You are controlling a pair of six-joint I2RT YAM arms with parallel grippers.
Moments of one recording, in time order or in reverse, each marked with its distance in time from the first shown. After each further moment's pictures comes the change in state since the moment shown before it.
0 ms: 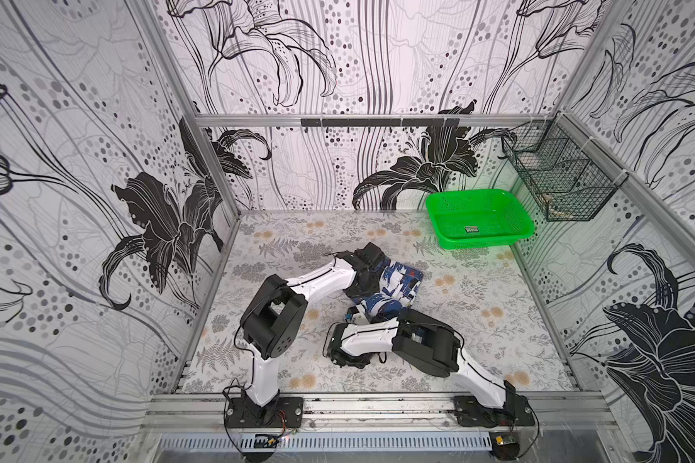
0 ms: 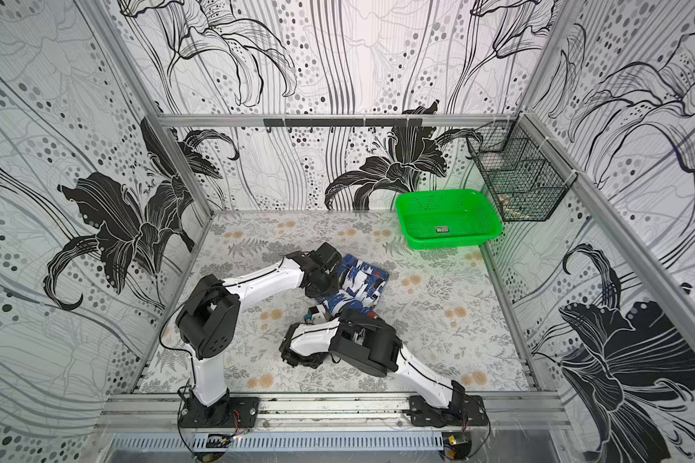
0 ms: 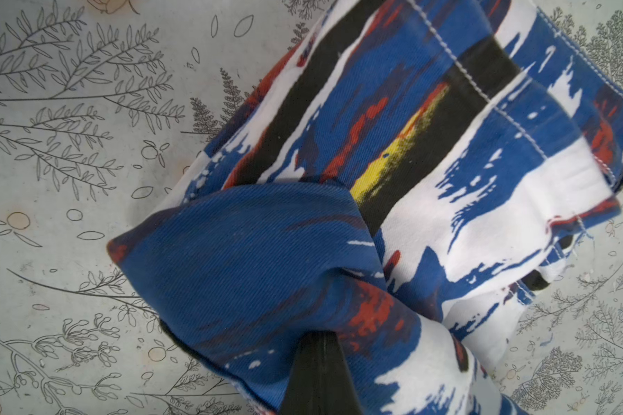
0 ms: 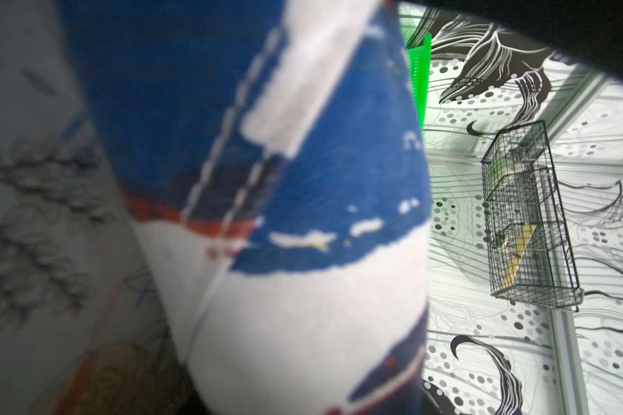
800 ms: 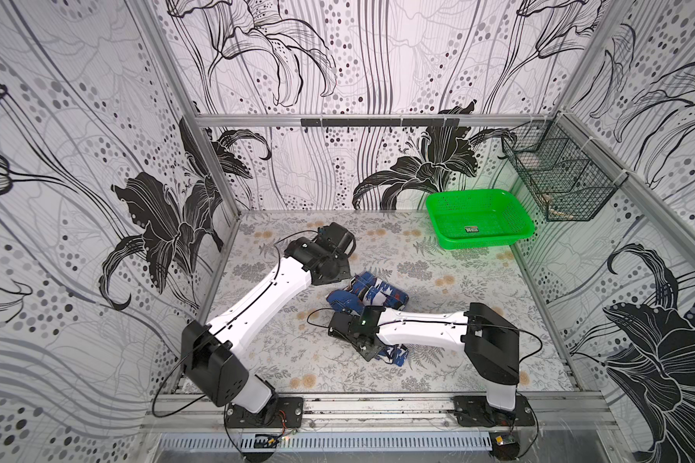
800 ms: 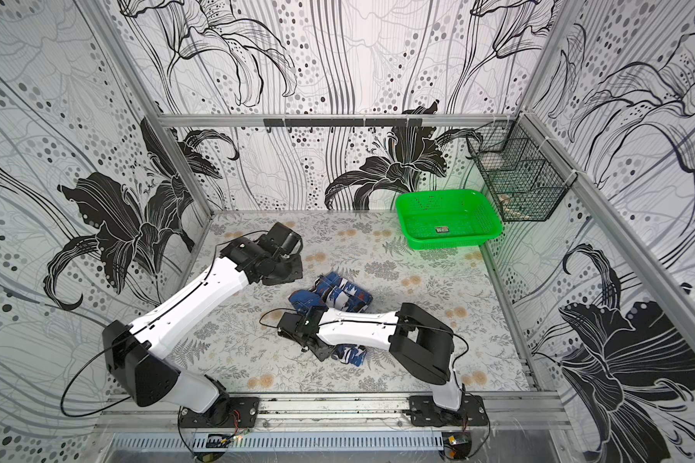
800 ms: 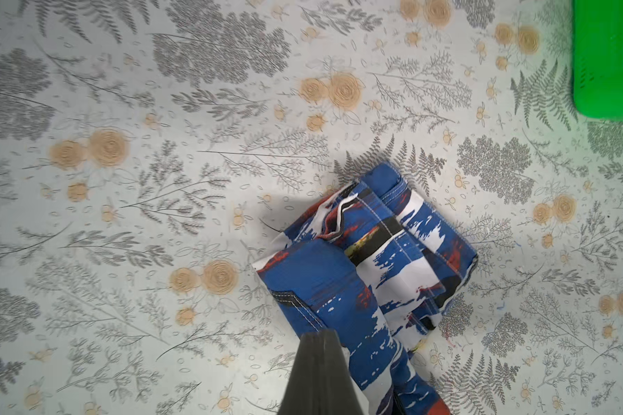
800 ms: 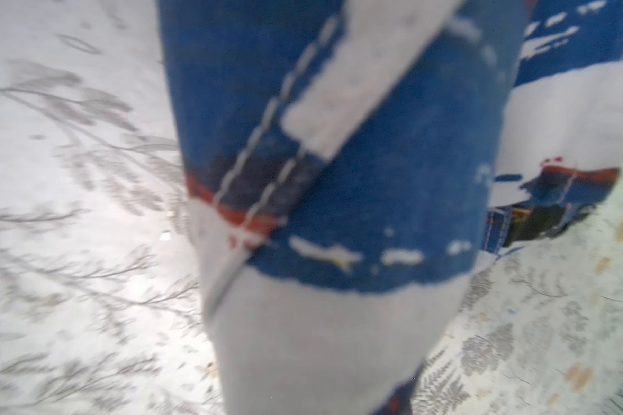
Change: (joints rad) left arm 0.098 -0.442 0.047 -0.353 -0.176 0.036; right arm -0.031 -0.441 -0.162 0.481 -0.817 -0.356
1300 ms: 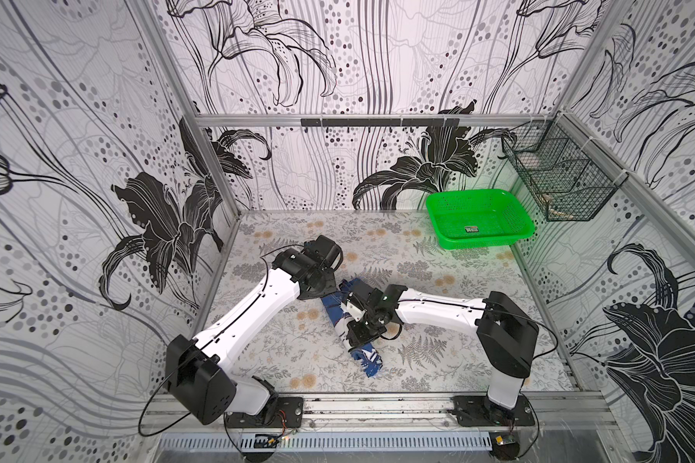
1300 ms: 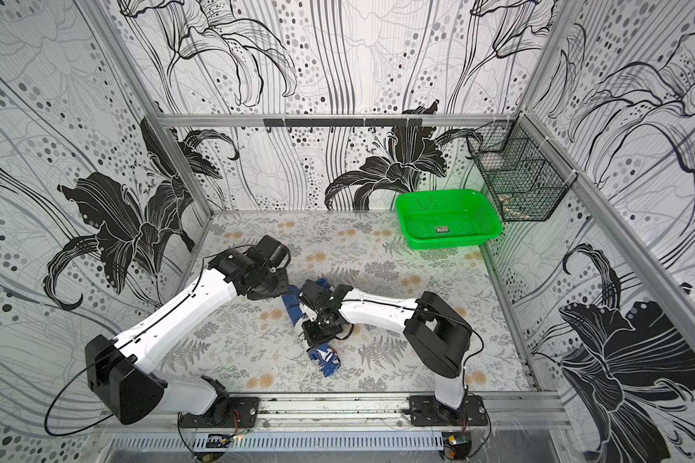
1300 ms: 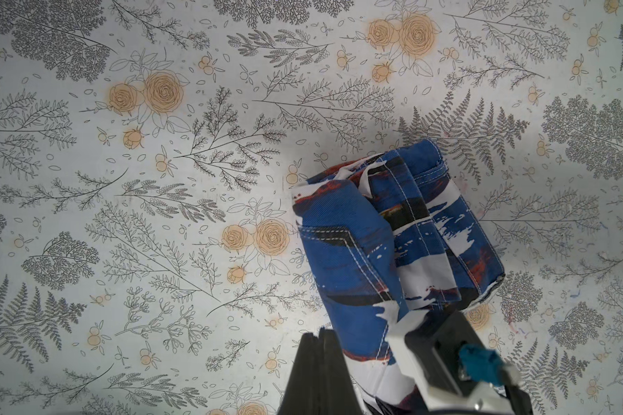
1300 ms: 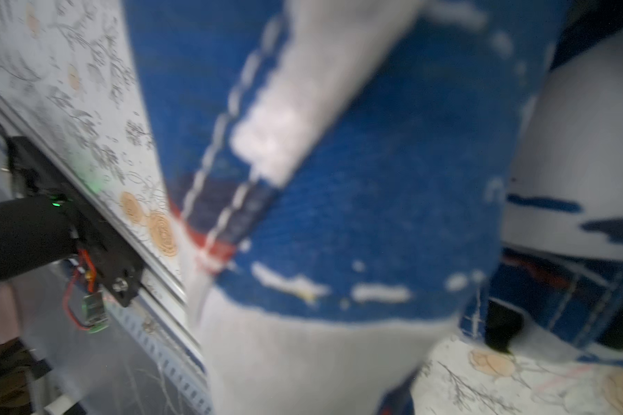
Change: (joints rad) left arm 0.021 -0.098 -0.163 -0.047 -0.002 0.003; right arm -0.223 -0.076 -0.130 0.351 -0.628 0.097
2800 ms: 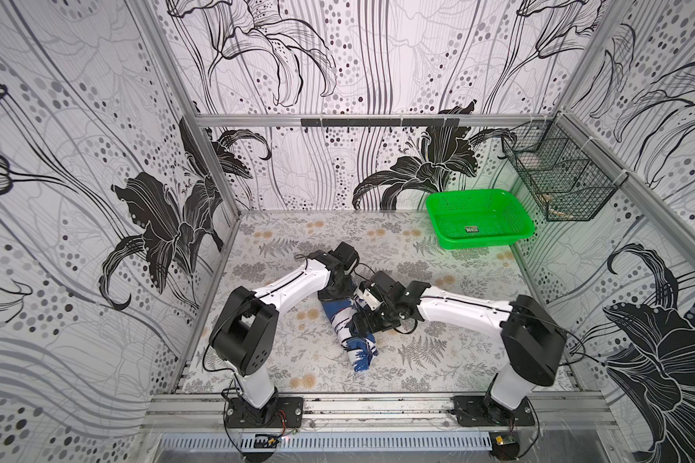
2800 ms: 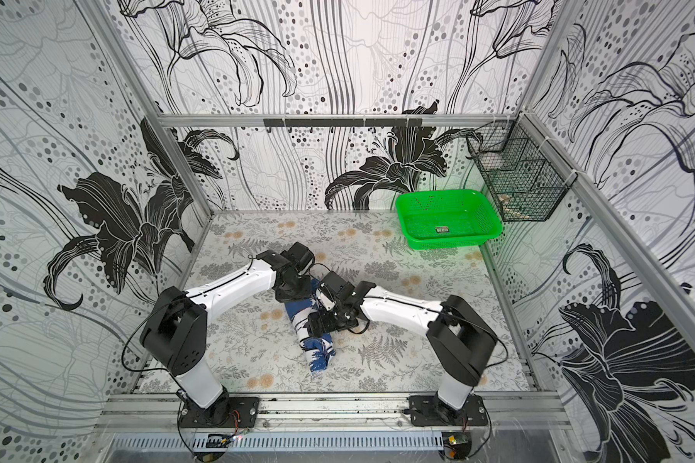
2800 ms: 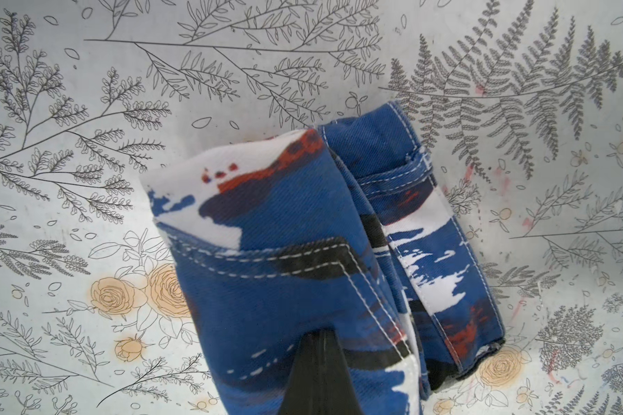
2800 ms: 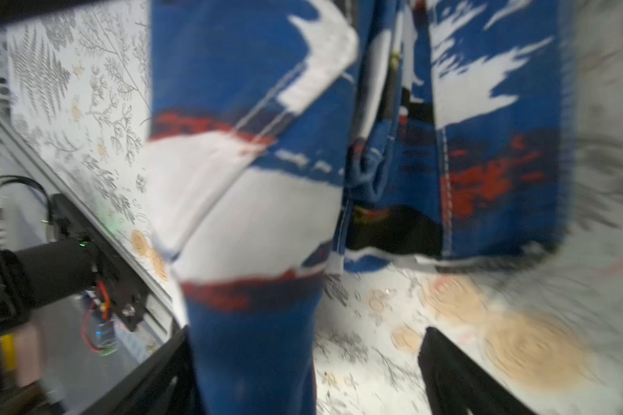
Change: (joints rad) left arm 0.000 0.342 -0.040 0.251 0.154 0.026; right arm 0.011 -0.215 -0.106 0.014 0.259 -0.057
